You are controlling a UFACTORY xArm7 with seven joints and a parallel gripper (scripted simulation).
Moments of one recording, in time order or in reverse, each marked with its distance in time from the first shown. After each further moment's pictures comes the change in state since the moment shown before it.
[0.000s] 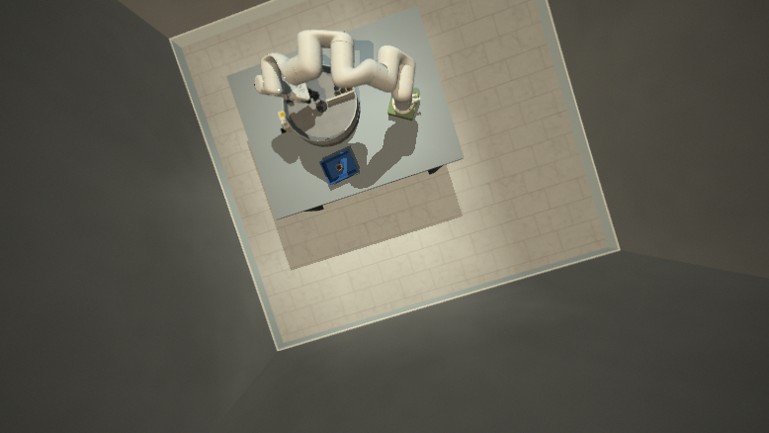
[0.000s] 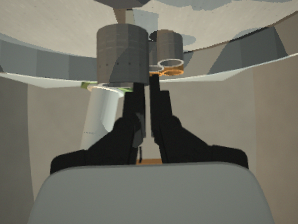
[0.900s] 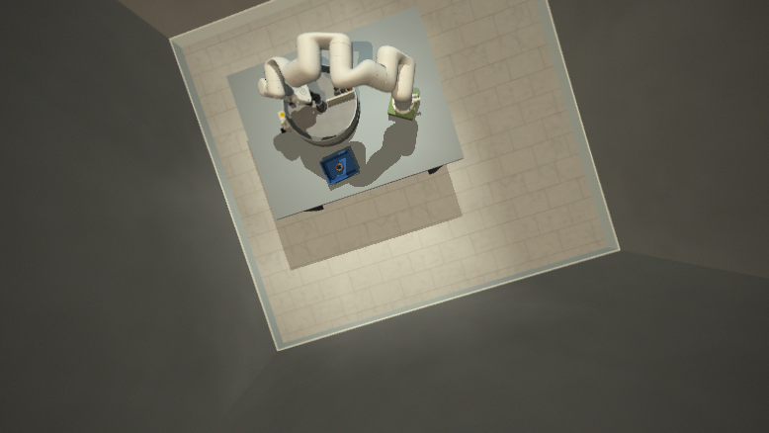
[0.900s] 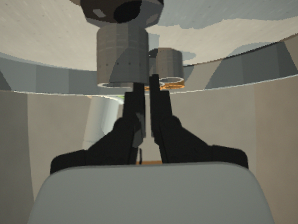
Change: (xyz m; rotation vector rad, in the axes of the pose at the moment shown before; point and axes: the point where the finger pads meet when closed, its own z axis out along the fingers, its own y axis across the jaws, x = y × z) arm 0.017 0.000 0.020 0.000 0.000 0.000
